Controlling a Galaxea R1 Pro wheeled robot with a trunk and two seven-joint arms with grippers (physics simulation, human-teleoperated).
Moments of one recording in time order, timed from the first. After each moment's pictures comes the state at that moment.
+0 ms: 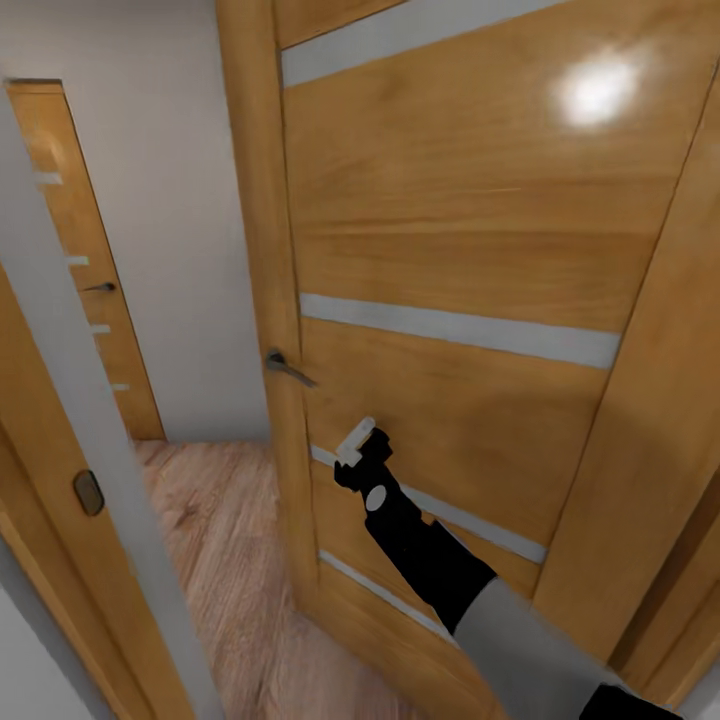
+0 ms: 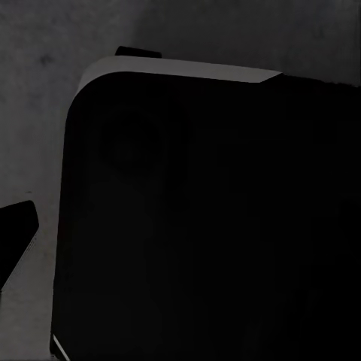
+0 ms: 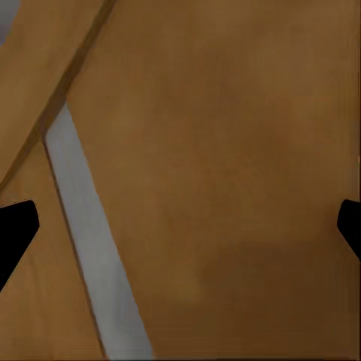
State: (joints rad) left arm 0.00 -0.03 0.02 -0.05 0.13 -0.09 -0.01; right arm -0.76 0.17 0.63 -0.96 0.38 0.44 -0.08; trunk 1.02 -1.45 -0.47
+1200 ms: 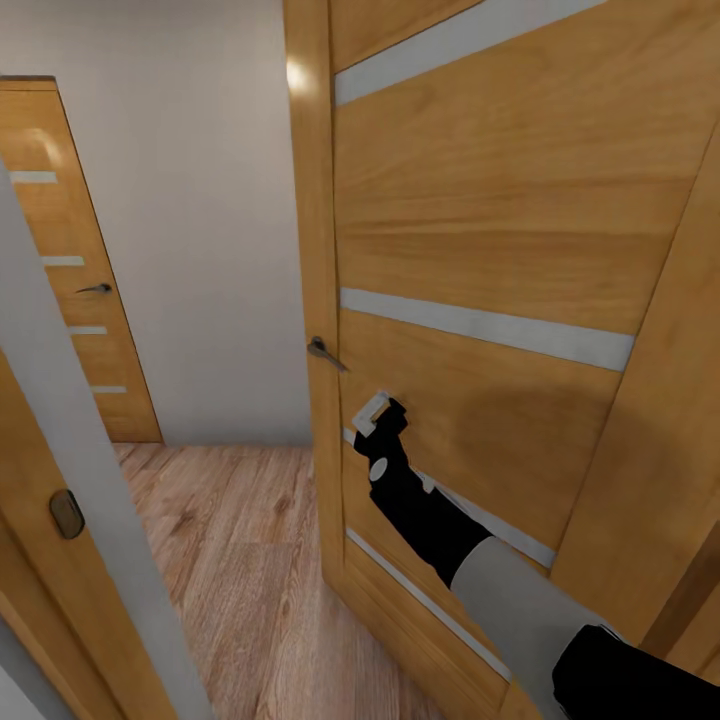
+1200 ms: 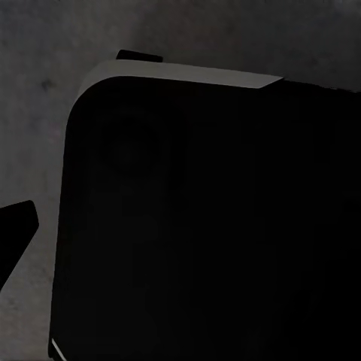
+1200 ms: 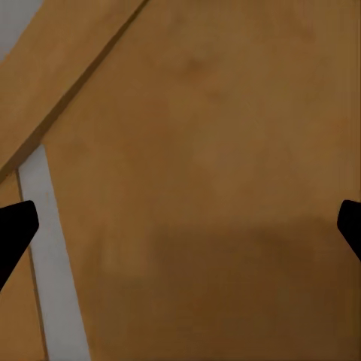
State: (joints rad) left arm 0.00 -0.03 0.03 -0.05 0.14 -0.10 -0.01; right arm -0.89 0.17 0.64 -0.82 0.38 0.46 -0.23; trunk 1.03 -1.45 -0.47
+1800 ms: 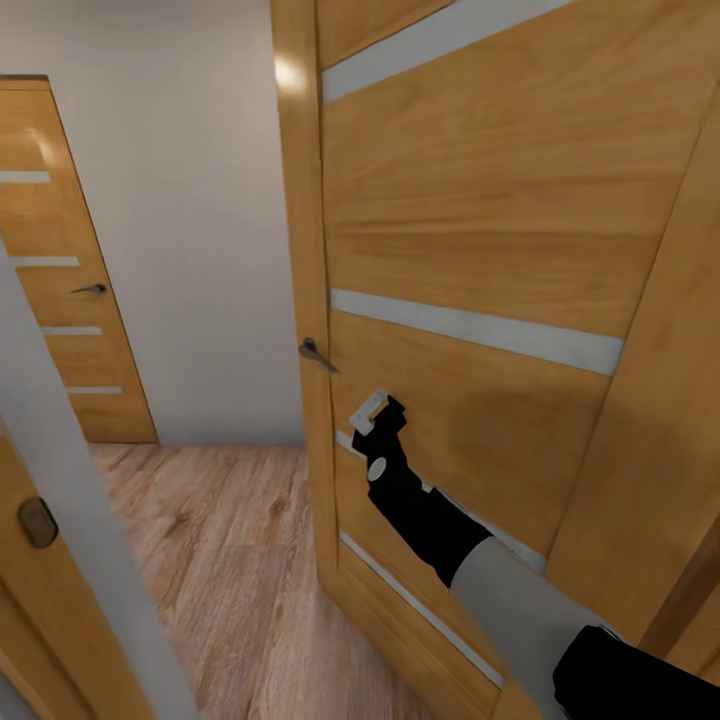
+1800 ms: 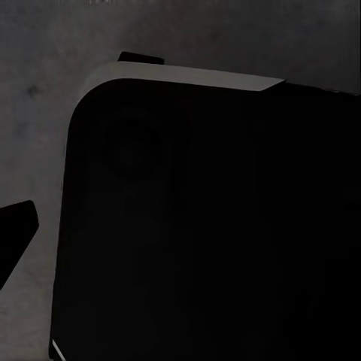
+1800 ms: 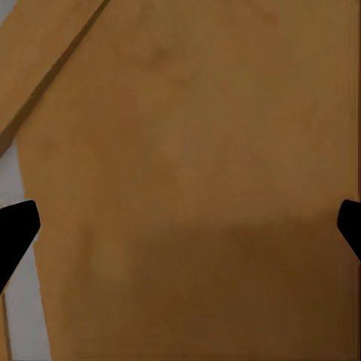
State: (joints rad) left arm 0.00 -0.03 0.03 -0.05 0.14 -0.10 0.00; right arm -0.89 0.17 0.65 -0.84 0.38 0.46 -0.24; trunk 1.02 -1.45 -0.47
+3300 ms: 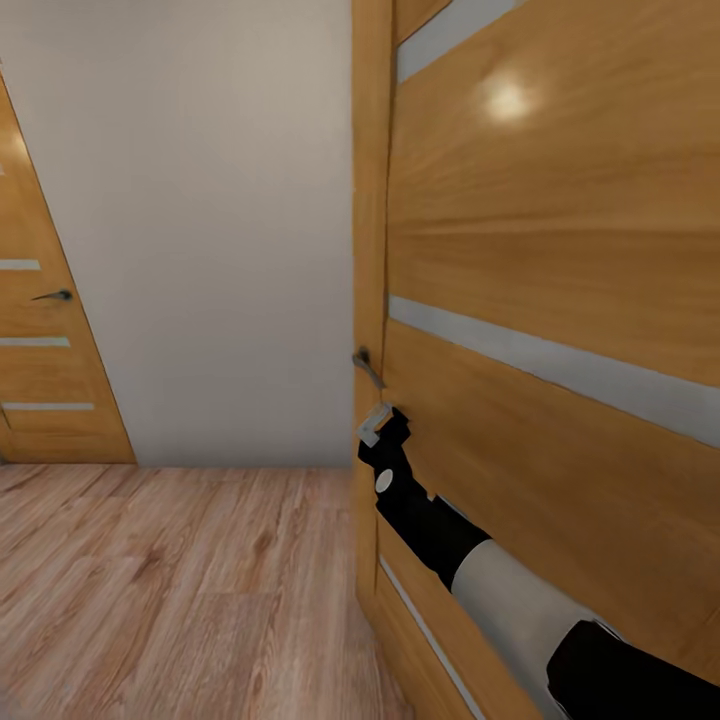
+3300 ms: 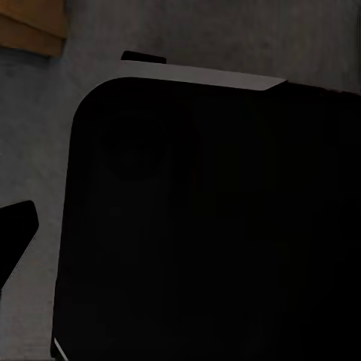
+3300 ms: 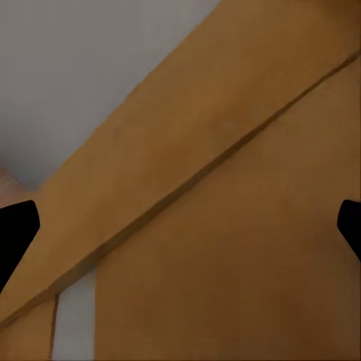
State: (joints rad) left arm 0.00 -0.03 0.03 -0.05 0.14 -0.10 0.00; right arm -0.89 0.17 0.63 -0.70 0.38 0.34 -0.27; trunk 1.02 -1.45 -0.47
